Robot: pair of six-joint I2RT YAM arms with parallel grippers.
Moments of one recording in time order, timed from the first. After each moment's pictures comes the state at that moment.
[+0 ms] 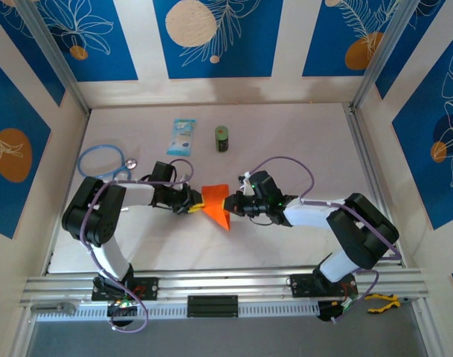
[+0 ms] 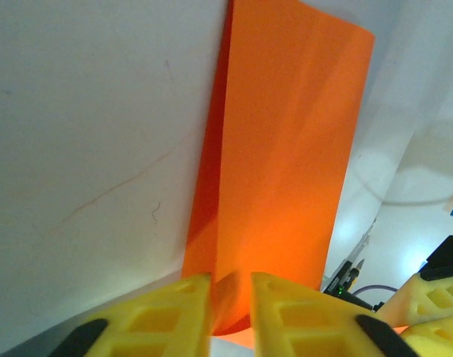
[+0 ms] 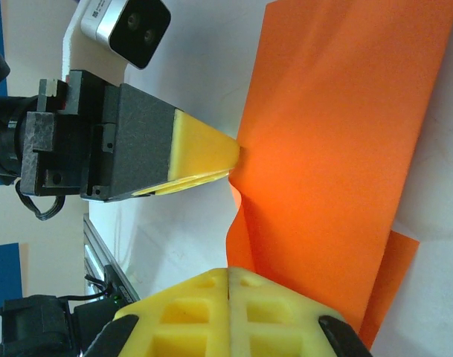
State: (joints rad) left arm -0.34 1.75 0.75 -0.06 0.80 -0.79; right arm 0.69 1.53 0.61 0.27 -0.48 0.95
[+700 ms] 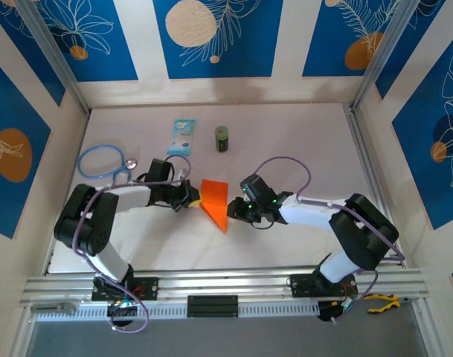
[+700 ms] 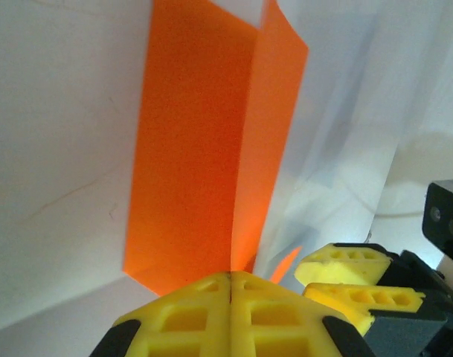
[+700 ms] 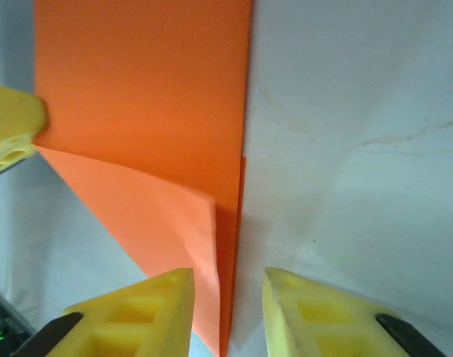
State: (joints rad) left arm -0.34 1.64 0.73 -0.04 0.74 -0.81; right arm 0.77 1.51 0.72 -0.16 -0.21 0.89
